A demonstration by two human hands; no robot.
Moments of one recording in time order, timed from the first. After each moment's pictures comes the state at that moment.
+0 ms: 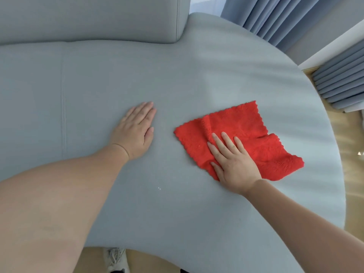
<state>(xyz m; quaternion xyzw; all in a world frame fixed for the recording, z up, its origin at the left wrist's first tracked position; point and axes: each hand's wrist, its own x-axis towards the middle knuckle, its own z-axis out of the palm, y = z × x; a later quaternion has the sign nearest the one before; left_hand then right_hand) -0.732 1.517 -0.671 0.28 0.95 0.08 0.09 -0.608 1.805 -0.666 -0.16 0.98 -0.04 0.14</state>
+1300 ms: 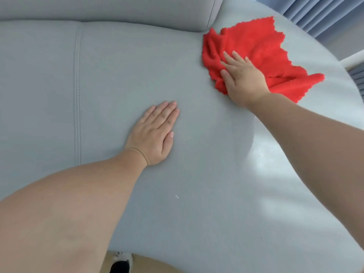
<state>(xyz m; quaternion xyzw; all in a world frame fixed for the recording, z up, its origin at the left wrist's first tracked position) -0.736 1.508 -0.688 0.31 0.94 0.10 0.07 -0.835 1.779 -0.666 -0.10 0.98 -0.14 0.11</state>
